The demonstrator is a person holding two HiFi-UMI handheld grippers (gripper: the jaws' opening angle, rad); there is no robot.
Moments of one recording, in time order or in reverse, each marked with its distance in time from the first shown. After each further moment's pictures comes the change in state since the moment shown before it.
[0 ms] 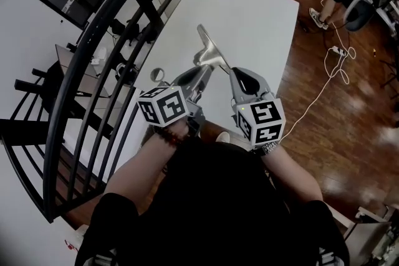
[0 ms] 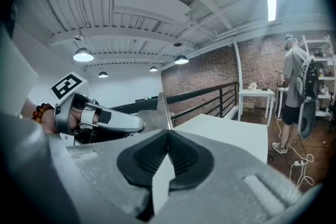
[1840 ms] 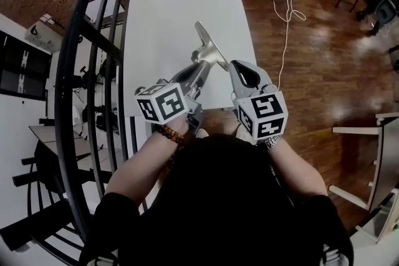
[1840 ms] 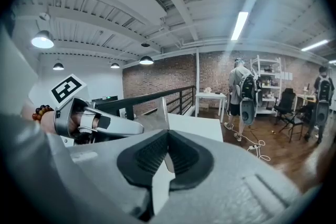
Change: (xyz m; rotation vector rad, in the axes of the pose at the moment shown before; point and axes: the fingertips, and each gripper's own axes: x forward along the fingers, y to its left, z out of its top) left arm 0.004 -0.021 -0.032 0.041 0.324 -0.381; right arm -0.049 0.012 -0.012 0.090 -0.007 -0.488
